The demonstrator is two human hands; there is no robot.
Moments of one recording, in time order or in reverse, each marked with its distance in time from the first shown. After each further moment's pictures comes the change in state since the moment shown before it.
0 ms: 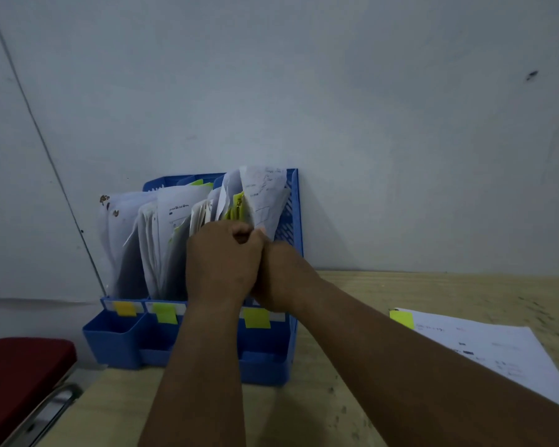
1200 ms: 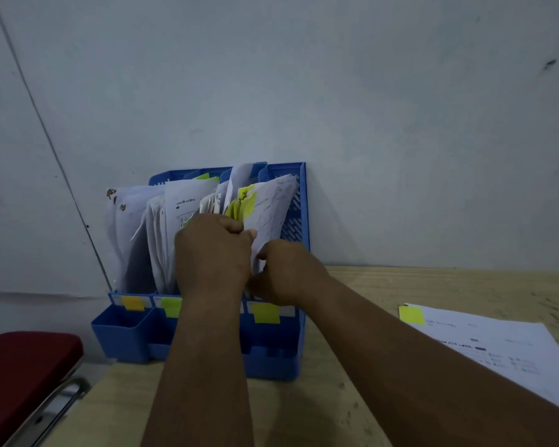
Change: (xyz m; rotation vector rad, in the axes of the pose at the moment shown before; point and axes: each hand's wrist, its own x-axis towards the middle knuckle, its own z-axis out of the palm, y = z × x) left_hand 0.008 -0.010 -0.014 0.055 0.024 -0.132; right_hand -0.001 -0.004 0.003 0.266 0.003 0.273
